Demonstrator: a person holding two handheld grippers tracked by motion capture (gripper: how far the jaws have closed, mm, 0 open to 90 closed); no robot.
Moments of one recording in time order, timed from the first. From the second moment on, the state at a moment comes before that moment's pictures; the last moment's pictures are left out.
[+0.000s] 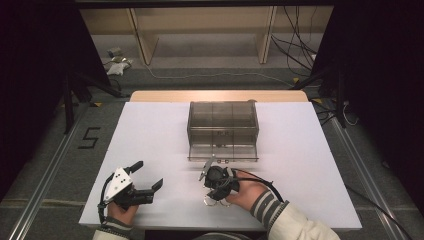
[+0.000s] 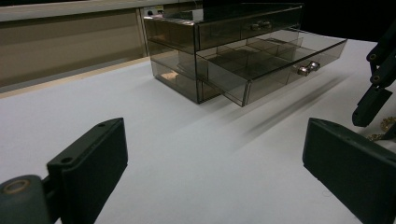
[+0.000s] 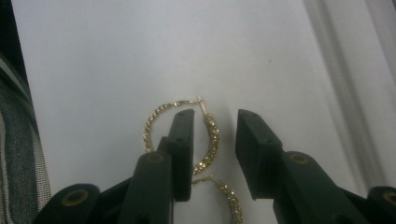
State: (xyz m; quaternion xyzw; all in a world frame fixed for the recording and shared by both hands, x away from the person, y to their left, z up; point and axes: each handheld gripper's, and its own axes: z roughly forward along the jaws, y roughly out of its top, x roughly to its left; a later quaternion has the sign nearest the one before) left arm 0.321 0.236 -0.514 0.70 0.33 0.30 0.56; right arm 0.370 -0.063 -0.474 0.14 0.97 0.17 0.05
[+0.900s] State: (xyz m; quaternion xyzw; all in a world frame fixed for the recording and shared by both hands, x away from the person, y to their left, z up) left arm 0.321 0.236 -0.514 0.70 0.33 0.30 0.56; right arm 0.369 -0.060 -0.479 0.15 0.98 0.16 0.05
